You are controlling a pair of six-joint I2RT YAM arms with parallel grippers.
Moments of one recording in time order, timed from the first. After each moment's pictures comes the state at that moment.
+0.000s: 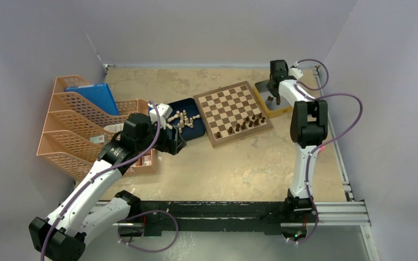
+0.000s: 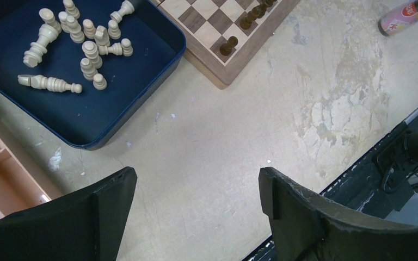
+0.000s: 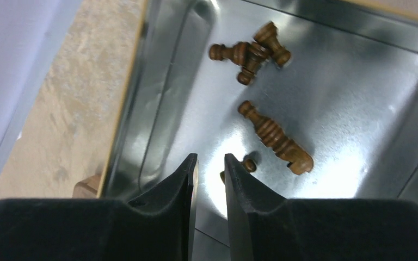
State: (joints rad) left arm -0.46 0.87 0.80 -0.49 0.25 -0.22; right arm 0.08 2.22 1.78 -0.41 0.40 0.91
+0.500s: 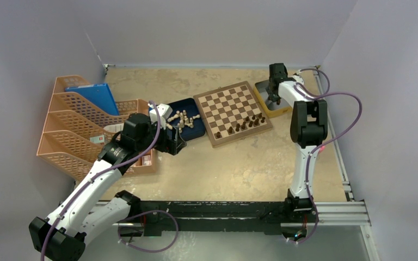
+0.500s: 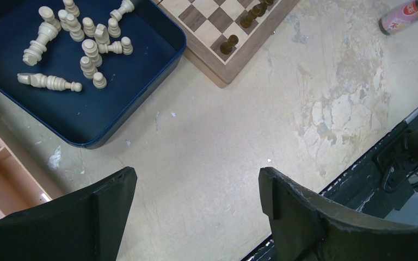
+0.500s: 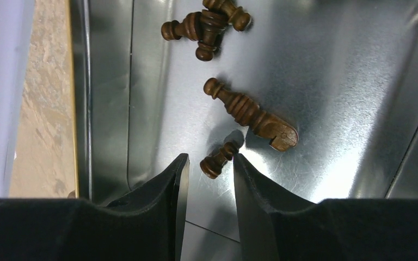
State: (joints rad) left arm -0.46 0.87 0.80 -0.50 0.25 -0.22; right arm 0.08 2.22 1.75 -0.49 0.40 1.13
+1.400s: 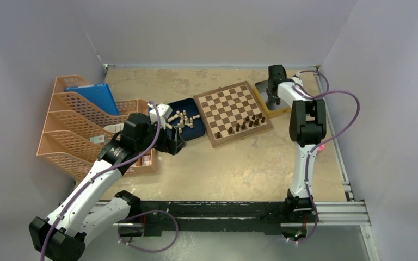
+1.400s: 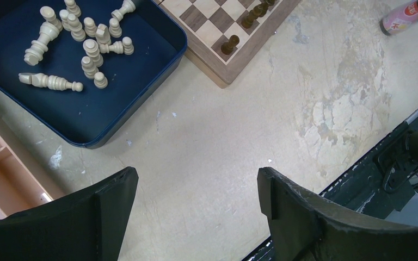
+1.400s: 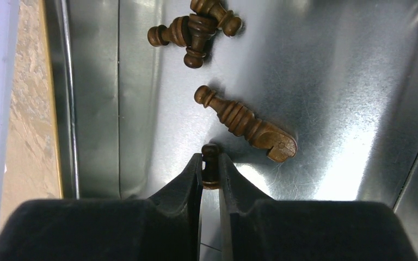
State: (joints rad) left arm -0.46 0.87 0.80 -0.50 0.25 -0.22; right arm 0.08 2.25 1.74 -0.48 0.42 1.18
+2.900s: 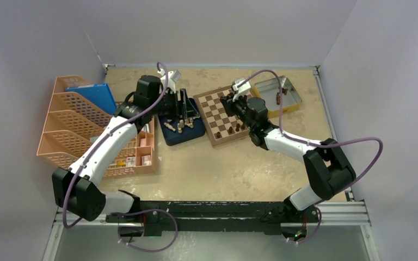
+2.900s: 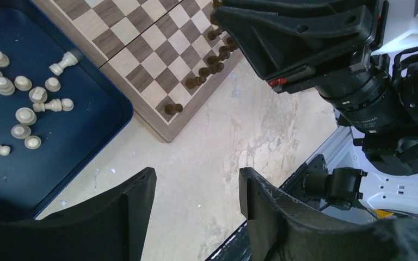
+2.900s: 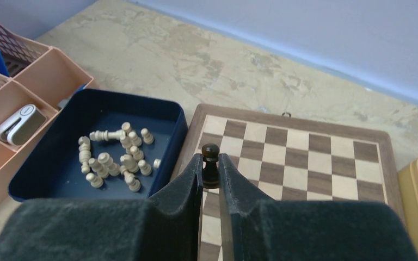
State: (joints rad) left arm -0.39 1.32 1.22 -0.48 0.46 -0.46; right arm 0.56 1.54 0.85 0.59 -0.03 0.07
